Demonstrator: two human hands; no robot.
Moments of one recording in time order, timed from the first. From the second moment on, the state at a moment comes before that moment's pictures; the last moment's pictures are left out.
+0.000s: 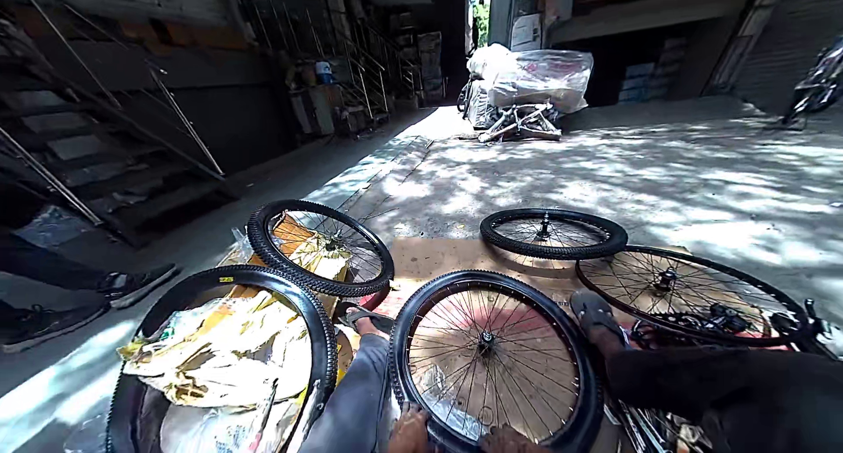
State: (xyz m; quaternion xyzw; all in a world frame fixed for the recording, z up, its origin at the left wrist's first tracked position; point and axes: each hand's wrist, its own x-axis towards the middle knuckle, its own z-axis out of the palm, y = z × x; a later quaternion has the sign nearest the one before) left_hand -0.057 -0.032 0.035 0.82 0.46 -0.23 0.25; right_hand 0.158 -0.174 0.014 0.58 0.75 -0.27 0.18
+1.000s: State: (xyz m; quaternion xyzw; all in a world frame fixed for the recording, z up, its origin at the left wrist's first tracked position) left_hand 0.012 -0.055 -0.008 0.92 0.21 -0.25 0.19; right_hand 0.234 -0.289 -0.041 0.39 0.83 -0.35 0.21
